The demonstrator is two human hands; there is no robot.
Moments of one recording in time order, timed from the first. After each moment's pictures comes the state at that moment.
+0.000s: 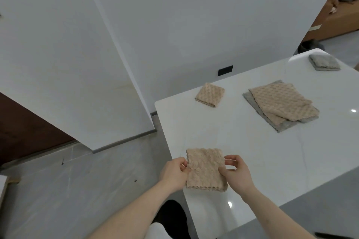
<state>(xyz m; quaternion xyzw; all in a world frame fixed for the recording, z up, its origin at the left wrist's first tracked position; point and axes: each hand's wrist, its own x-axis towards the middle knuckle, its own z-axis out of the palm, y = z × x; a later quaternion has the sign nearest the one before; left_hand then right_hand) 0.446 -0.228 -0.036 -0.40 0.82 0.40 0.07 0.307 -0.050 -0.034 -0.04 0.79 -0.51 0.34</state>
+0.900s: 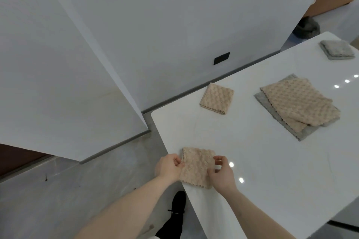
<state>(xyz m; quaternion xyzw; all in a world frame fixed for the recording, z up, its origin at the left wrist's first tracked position) 0.368 -0.404 -0.114 -0.42 0.82 0.36 0.14 0.276 -0.221 -0.118 0.01 0.83 -0.44 0.33</state>
